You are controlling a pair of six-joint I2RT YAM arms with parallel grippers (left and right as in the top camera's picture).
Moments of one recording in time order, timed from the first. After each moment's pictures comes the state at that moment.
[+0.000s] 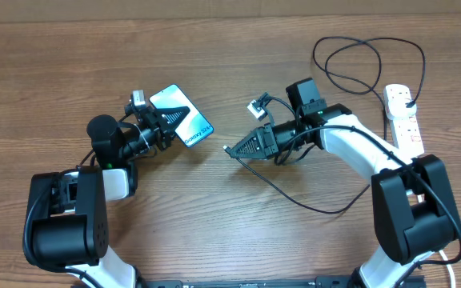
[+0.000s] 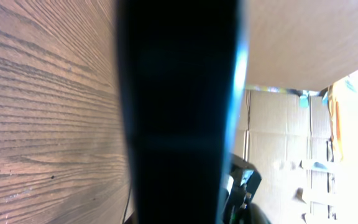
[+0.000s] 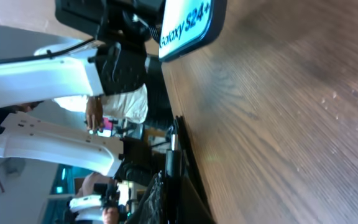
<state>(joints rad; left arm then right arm) 0.07 1.83 0.59 1.09 1.02 -1.50 0.34 1.85 1.13 -0.45 -1.31 0.14</state>
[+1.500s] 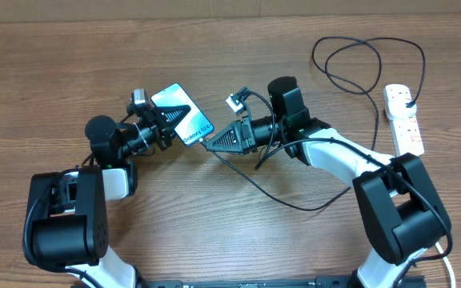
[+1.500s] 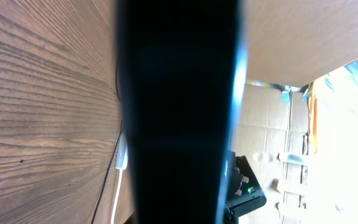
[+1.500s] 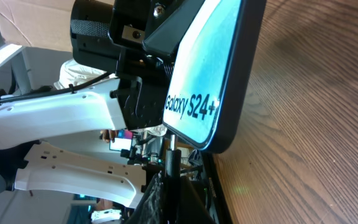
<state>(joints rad) 0.07 1.83 0.59 1.17 1.08 -1.65 0.45 1.87 1.05 0.23 -1.28 0.77</state>
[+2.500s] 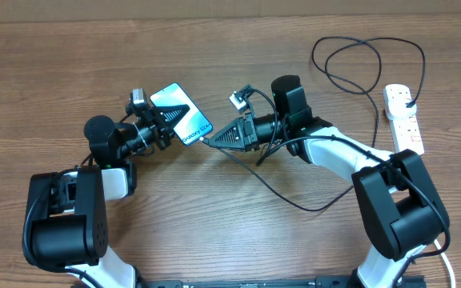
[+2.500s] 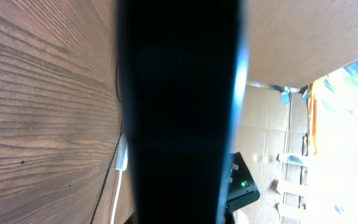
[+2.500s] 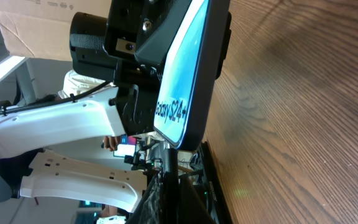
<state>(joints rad) 0.08 1.83 0.60 1.17 1.08 -1.65 0.43 1.89 1.05 0.26 -1.28 0.82</state>
